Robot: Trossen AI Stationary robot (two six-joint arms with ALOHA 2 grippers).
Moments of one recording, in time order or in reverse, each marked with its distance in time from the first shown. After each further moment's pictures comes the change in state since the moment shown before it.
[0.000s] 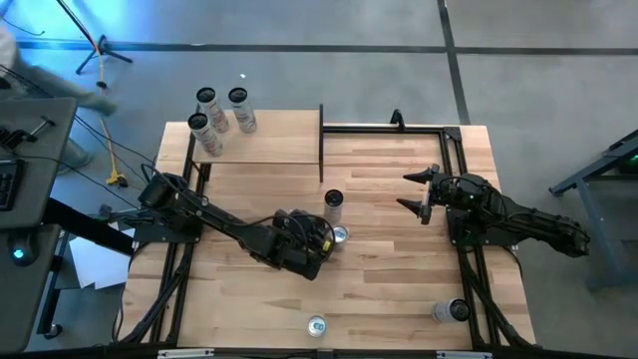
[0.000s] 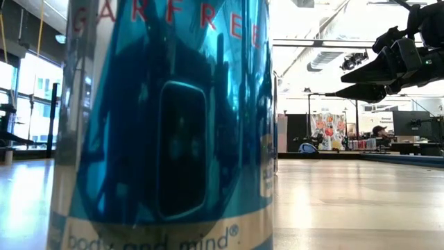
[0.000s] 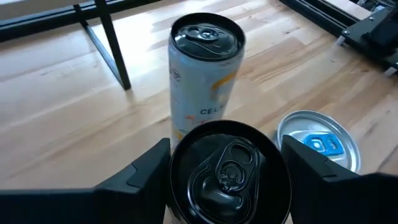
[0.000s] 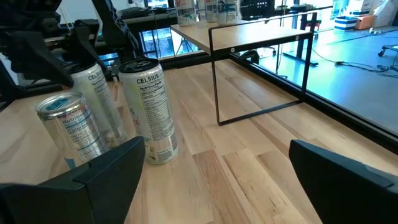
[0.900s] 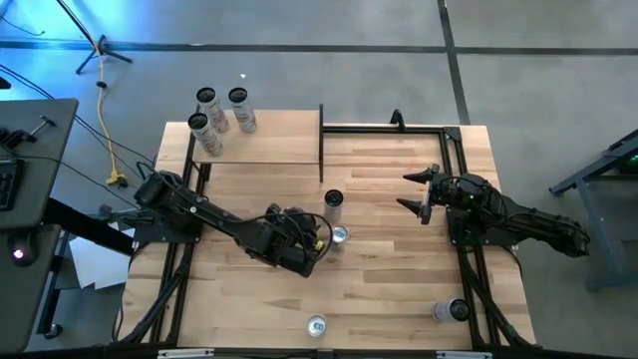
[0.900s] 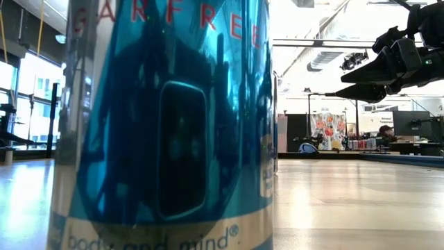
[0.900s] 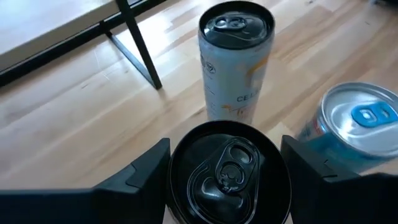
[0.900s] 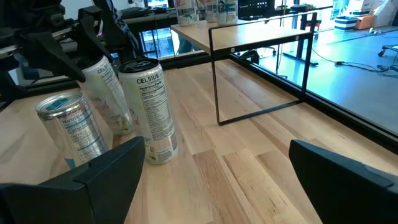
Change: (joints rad) left arm 0.008 -0.042 -0.002 -0.145 0.007 0.097; right arm 0.000 0.000 0.000 0.000 0.000 0.000
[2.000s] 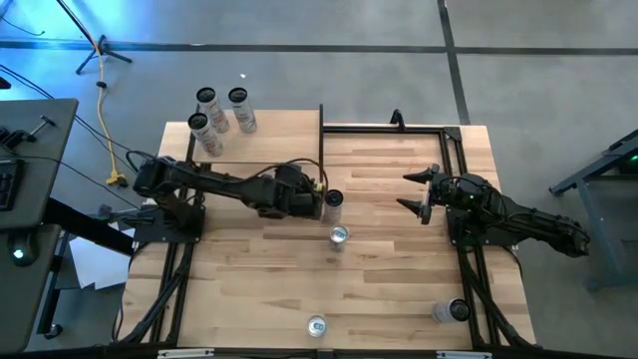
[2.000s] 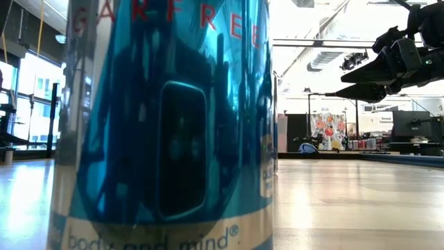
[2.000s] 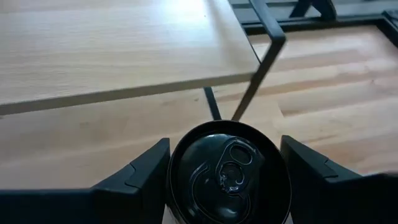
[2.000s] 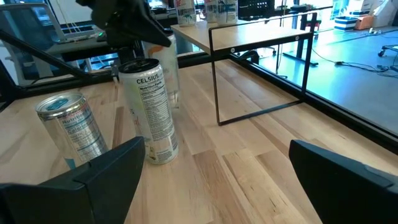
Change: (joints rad) left arm 0.293 -0.069 0.000 -0.060 0.041 -0.238; right arm 0.000 0.000 0.000 0.000 0.000 0.000
